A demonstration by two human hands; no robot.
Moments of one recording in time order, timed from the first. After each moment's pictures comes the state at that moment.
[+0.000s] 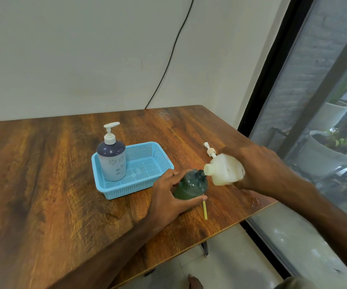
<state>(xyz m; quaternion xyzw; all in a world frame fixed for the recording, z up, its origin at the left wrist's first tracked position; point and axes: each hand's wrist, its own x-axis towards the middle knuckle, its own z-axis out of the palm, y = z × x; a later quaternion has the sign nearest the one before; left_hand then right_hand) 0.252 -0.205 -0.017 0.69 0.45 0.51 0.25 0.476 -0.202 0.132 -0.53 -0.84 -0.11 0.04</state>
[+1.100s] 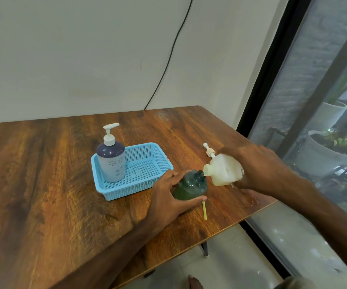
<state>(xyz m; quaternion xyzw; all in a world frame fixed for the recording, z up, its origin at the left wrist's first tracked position) 0.253 -0.206 -0.017 0.68 0.45 0.51 0.27 0.475 -0.203 0.134 -0.53 -0.84 -0.11 0.02</state>
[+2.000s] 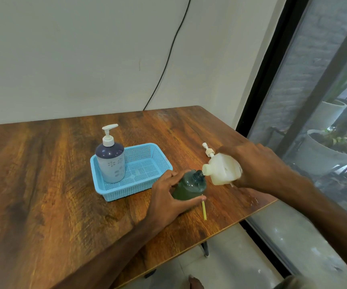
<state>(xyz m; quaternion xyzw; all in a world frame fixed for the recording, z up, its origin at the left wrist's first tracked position) 0.252 -0.205 -0.018 0.68 0.44 0.52 0.26 0.477 -0.198 0.134 -0.52 -0.84 -0.13 0.02</state>
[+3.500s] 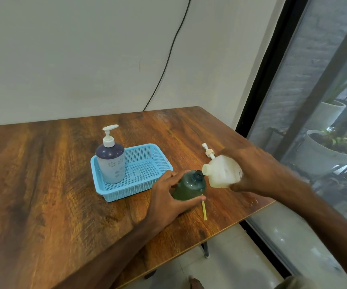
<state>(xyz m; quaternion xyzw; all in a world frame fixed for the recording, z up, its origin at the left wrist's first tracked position) 0.252 -0.206 -0.014 0.68 0.44 0.52 0.27 0.489 -0.195 0.120 -0.52 -0.85 -0.07 0.06</state>
